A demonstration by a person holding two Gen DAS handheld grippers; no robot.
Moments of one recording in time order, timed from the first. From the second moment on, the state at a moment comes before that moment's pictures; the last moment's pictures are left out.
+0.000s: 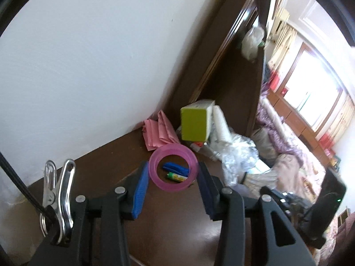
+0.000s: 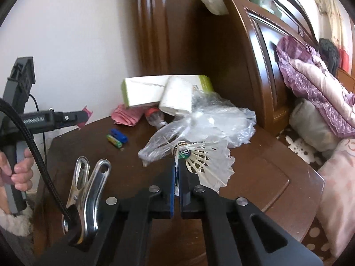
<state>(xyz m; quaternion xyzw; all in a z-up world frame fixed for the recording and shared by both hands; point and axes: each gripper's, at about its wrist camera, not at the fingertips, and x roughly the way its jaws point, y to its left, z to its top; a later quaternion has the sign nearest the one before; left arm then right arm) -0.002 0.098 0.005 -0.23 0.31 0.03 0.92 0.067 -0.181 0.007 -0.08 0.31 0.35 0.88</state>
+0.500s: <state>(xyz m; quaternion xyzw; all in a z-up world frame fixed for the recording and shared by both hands) -0.016 0.051 0.016 -0.23 0.28 -0.02 0.93 0.027 -0.197 0.030 -0.07 0.29 0.31 0.90</state>
